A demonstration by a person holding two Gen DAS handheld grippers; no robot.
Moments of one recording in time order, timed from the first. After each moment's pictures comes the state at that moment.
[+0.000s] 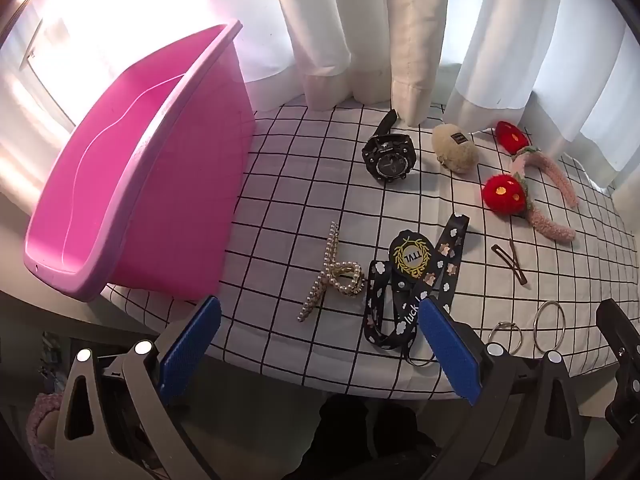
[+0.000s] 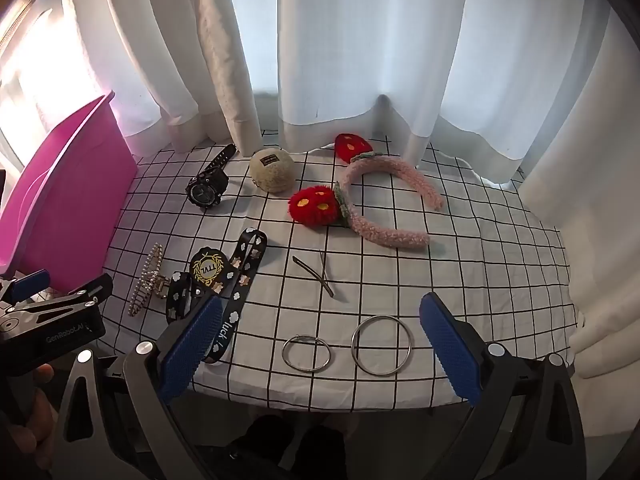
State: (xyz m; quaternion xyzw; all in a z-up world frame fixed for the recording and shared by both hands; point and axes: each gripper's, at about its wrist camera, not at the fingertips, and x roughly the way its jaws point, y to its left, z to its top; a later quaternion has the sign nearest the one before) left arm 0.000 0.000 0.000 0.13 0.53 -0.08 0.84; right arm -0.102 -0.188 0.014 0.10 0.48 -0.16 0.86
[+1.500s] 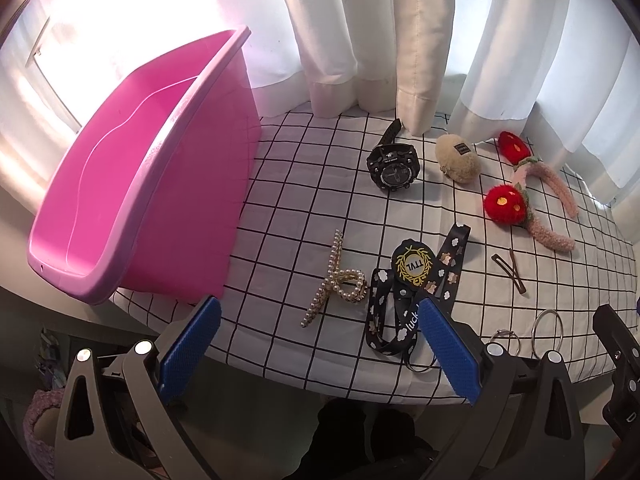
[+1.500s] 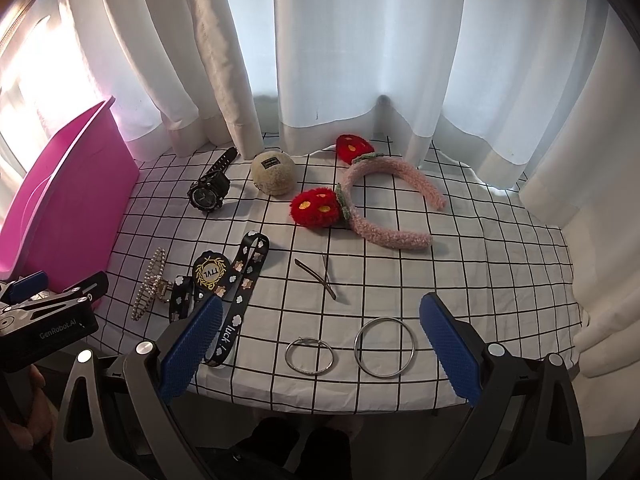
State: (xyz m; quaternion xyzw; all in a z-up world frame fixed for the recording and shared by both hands) left arm 0.003 0.003 0.008 0.11 0.52 -0.08 0.84; right arm -0.101 -0.190 0.015 0.11 0.47 -0.16 0.86
